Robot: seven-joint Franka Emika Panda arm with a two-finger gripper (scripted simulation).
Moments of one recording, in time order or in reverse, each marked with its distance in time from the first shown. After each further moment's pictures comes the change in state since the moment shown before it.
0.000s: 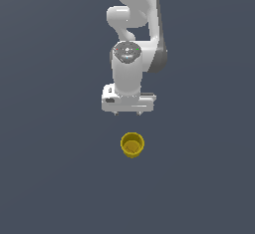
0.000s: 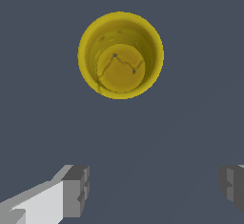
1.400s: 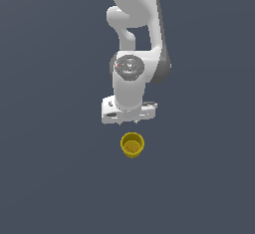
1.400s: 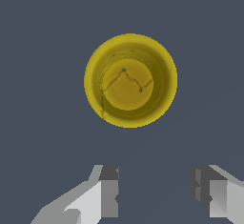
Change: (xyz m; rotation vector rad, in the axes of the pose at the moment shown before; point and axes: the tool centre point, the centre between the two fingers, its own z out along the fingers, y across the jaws) arm 0.038 -0.002 0.008 -0.010 -0.046 -0.145
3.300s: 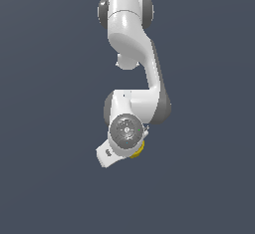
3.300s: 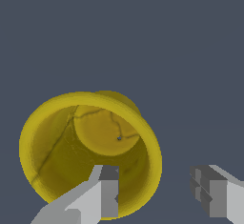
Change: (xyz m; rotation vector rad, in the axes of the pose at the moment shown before) arm 0.088 0.030 0.050 0.015 -0.160 -0.468
